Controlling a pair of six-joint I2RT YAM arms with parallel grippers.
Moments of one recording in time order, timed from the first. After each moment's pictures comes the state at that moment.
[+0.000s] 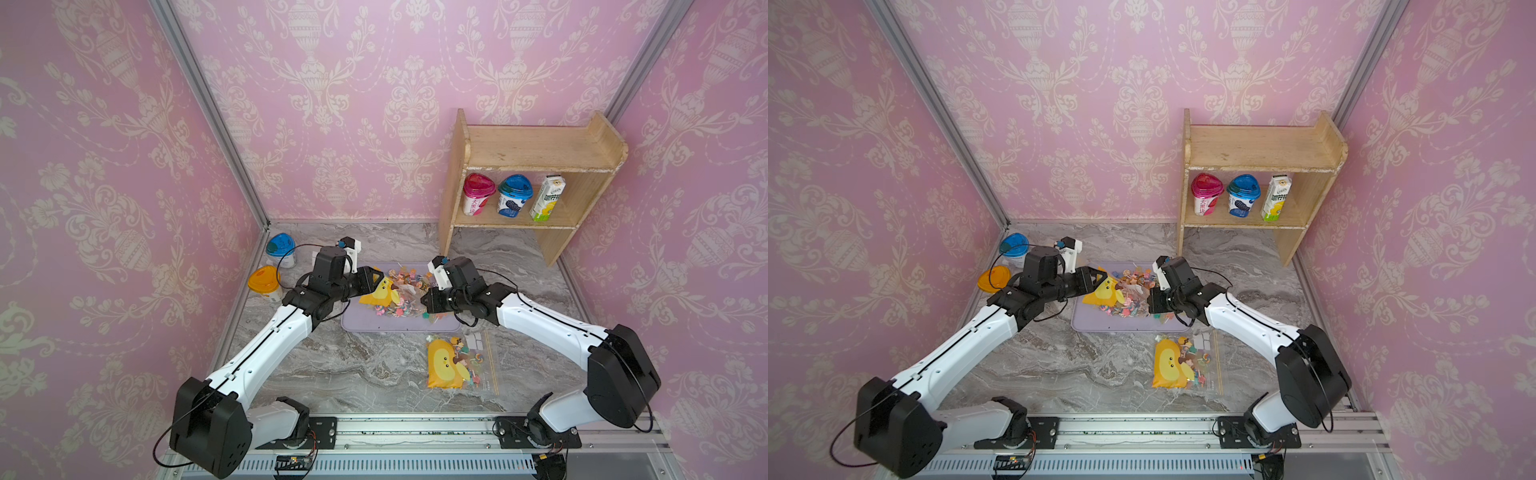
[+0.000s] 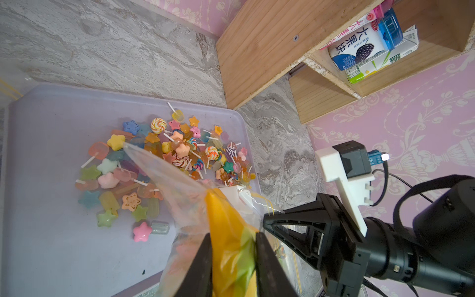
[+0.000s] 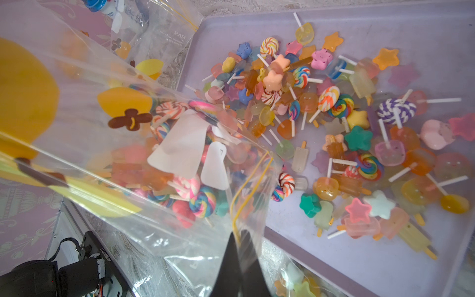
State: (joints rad) left arm -0.38 1.24 0.97 -0.29 0.35 -0.62; right arm 0.60 1.50 1.03 -0.34 -0.21 0.50
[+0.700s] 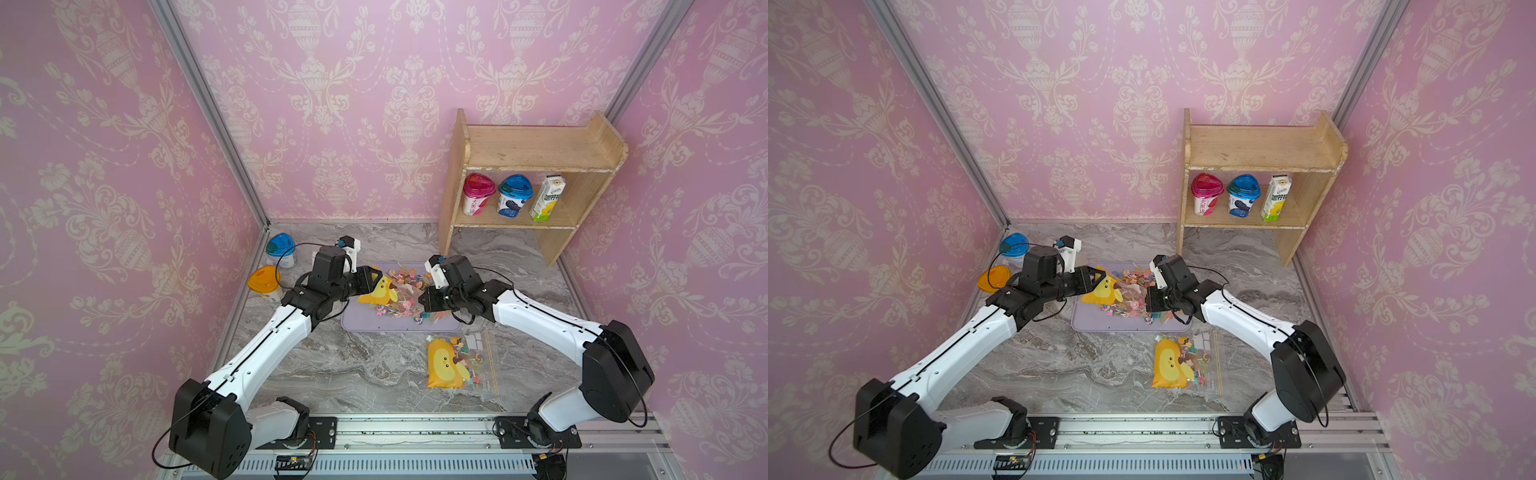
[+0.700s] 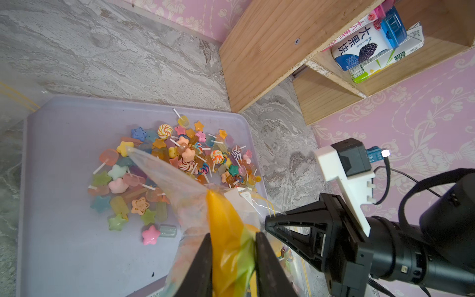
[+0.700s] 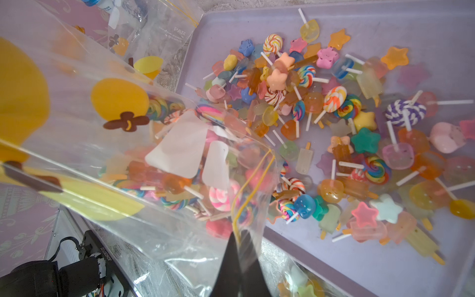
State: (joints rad) left arm -0.38 1.23 0.98 -0.30 0.32 -0.59; right arm 0.61 1.53 1.08 -0.37 -0.21 0.50
